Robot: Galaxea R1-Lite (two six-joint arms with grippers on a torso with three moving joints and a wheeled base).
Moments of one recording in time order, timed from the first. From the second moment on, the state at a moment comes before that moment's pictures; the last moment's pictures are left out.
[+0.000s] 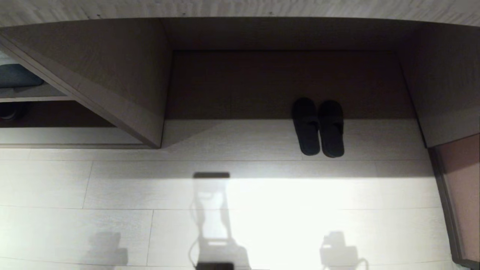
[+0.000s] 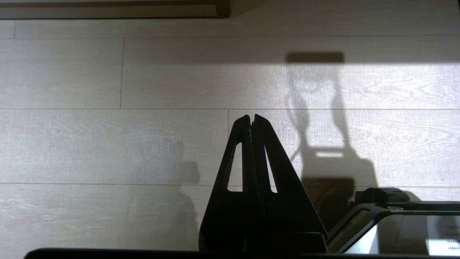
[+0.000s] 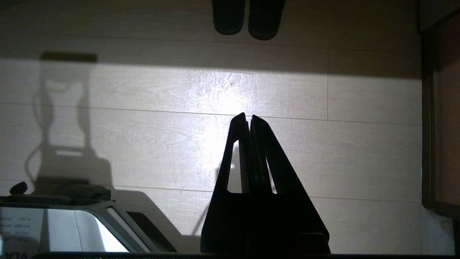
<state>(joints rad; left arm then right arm) 0.00 0.00 0.00 -0.01 0.00 -0.01 0.01 0.00 0.00 0.00 0.00 0.00</state>
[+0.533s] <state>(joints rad) 0.00 0.00 0.00 -0.01 0.00 -0.01 0.01 0.00 0.00 0.00 0.00 0.00</state>
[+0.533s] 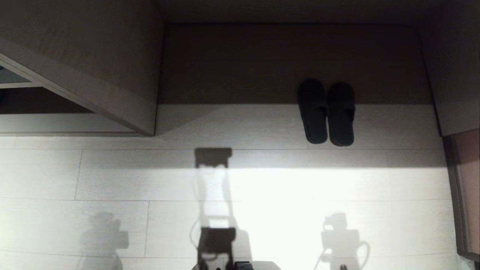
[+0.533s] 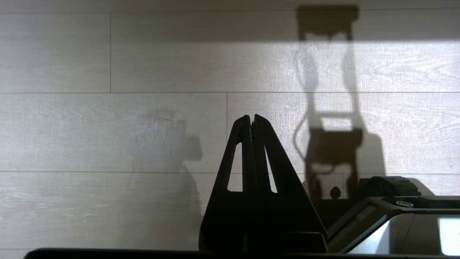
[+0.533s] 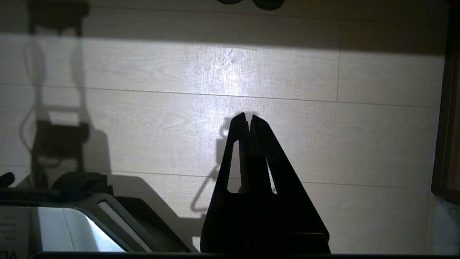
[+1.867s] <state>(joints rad) 0.00 0.00 0.00 -0.01 0.00 -0.01 0.01 0.00 0.00 0.00 0.00 0.00</state>
